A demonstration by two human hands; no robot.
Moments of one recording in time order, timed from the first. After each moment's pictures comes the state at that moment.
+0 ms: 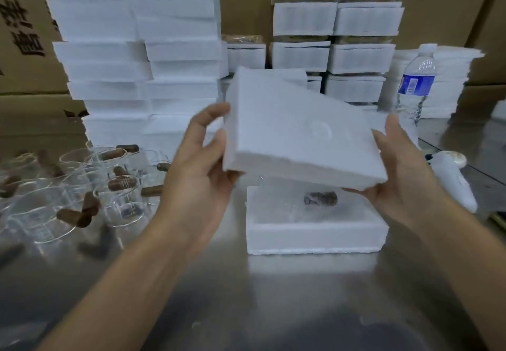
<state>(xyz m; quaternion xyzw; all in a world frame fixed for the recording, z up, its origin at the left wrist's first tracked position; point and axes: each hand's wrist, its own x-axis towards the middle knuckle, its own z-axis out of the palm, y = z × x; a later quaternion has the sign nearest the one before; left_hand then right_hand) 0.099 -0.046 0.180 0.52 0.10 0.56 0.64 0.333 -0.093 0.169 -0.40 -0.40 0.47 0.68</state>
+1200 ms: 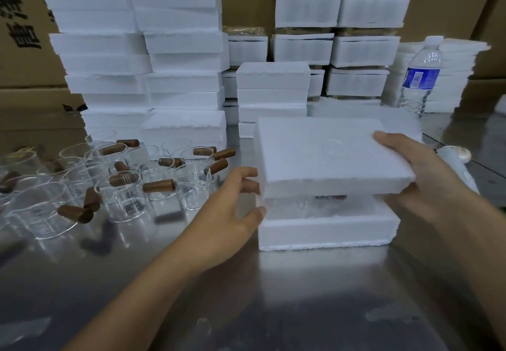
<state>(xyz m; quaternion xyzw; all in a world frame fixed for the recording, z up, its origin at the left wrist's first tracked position) 0.094 -0.035 0.128 0.80 0.36 0.32 0.37 0.346 -0.103 0.175 -0.52 -0.29 0.44 0.67</state>
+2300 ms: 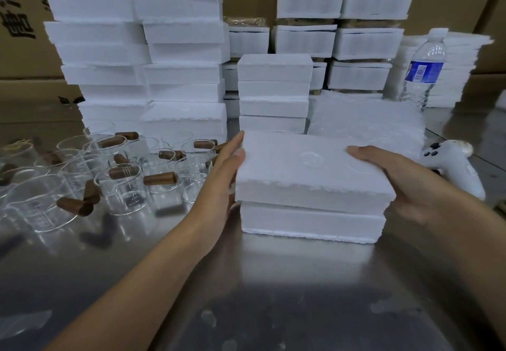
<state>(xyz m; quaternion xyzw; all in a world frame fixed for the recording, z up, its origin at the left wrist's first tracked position) 0.106 -0.016 0.128 0.58 0.27 0.46 0.61 0.329 -0.100 0.165 -0.56 -0.34 0.52 0.55</state>
